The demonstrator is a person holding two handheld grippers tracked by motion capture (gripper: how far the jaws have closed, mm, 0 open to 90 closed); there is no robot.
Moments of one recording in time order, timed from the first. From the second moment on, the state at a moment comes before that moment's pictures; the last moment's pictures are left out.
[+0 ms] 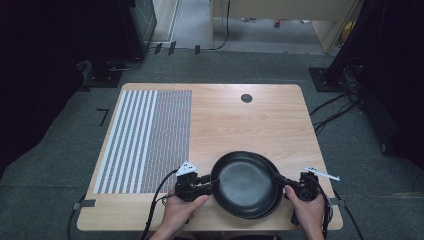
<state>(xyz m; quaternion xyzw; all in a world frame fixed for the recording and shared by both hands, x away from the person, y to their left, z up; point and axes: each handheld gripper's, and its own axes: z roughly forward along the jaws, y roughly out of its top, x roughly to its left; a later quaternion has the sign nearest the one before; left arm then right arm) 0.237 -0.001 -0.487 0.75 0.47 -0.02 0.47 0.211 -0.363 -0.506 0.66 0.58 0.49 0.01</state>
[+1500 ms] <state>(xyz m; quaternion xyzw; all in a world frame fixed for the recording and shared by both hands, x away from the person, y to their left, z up) 0.239 0.012 -0.484 0.72 0.51 -0.07 0.47 0.210 -0.354 -0.509 0.68 0.50 0.53 -0.05</state>
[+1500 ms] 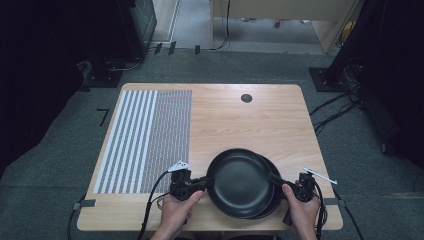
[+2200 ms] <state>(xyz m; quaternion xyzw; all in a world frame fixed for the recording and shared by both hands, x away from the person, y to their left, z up) 0.246 0.041 -0.461 0.70 0.53 -0.06 0.49 0.226 -0.329 -0.485 0.67 0.51 0.53 -0.06</state>
